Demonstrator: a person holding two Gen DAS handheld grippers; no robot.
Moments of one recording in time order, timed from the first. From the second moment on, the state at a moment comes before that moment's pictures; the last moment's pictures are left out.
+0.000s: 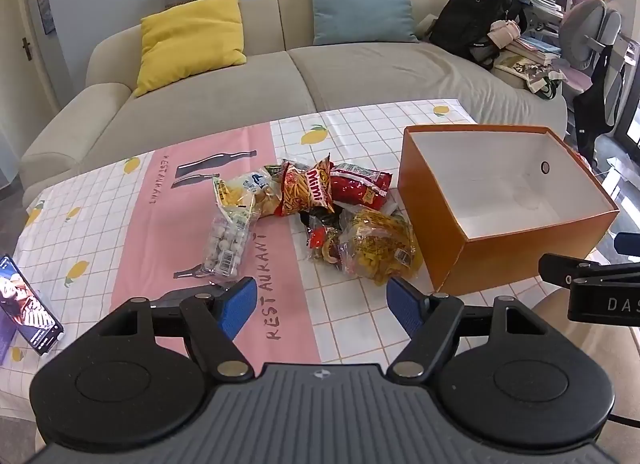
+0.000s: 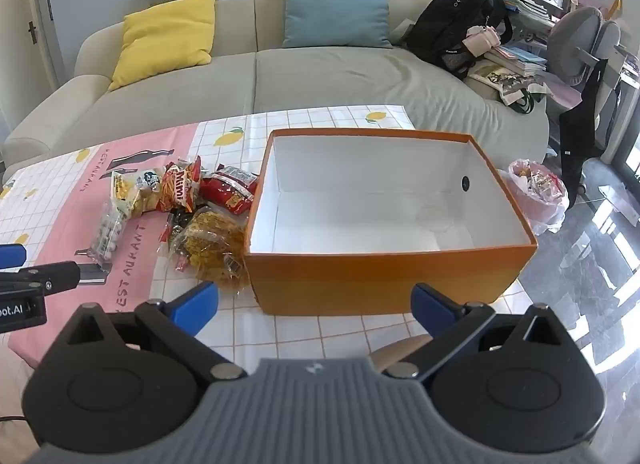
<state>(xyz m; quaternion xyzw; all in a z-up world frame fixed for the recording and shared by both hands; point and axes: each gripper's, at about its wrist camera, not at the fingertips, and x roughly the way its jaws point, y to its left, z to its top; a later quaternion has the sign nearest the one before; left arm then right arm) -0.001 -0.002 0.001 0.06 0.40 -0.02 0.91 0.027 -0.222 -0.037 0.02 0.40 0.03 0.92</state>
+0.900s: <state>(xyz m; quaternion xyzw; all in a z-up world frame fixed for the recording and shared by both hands) -0.004 0.001 0.003 0.04 0.40 -0.04 0.92 0.027 -0.220 -0.036 0.01 0.40 0.02 0.91</state>
